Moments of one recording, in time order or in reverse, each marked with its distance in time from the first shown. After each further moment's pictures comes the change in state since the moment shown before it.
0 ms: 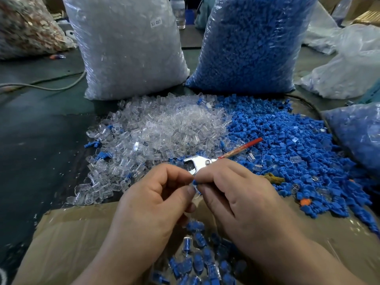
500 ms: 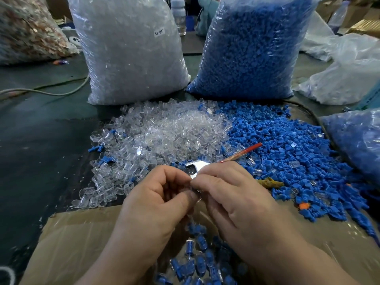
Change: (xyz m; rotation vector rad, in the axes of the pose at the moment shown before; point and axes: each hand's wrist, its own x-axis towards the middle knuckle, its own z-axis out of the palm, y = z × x) left_hand 0.001 0.007 0.000 -0.056 0.029 -0.024; right_hand 0.000 -0.001 0.000 -0.044 0.038 -0.105
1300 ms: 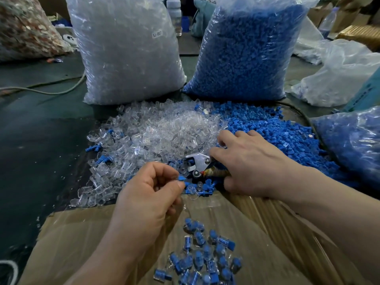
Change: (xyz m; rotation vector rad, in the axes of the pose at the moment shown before) left_hand 0.005 0.003 -0.006 0.021 0.092 -0.100; right_hand 0.058 0.047 -0.028 -0.833 -0.580 0.073
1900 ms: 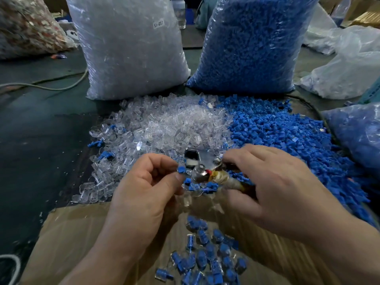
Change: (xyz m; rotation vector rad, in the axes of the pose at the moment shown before) left_hand -0.001 0.001 -0.001 -0.123 -0.006 0.018; right_hand -0.056 -0.023 0.001 0.414 0.337 0.060
